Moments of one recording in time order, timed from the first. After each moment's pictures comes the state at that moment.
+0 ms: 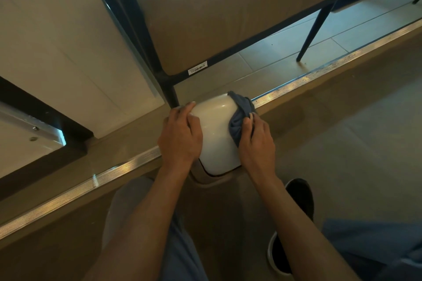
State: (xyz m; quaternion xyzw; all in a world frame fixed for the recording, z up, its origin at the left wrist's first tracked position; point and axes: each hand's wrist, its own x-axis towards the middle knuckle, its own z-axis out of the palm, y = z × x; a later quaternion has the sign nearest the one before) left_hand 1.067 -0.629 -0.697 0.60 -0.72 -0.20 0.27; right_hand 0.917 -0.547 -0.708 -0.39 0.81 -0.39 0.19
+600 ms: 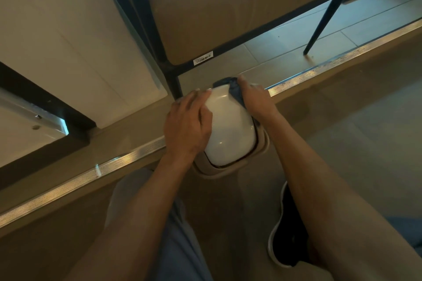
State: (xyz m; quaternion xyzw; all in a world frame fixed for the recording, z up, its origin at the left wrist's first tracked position) left_hand 1.068 -0.631 -0.692 0.55 -0.79 -0.15 0.23; right_hand 0.867 -0.644 -0.692 -0.52 0.77 -0.23 0.29
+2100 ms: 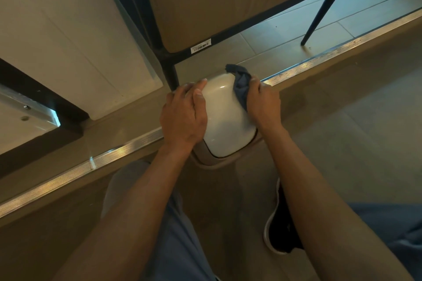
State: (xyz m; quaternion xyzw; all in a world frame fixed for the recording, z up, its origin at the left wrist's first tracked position) left_hand 1.067 -0.632 -0.695 0.56 -0.76 -0.19 0.27; right_hand 0.888 -0.607 -0.684 -0.39 0.83 -0.34 0.21
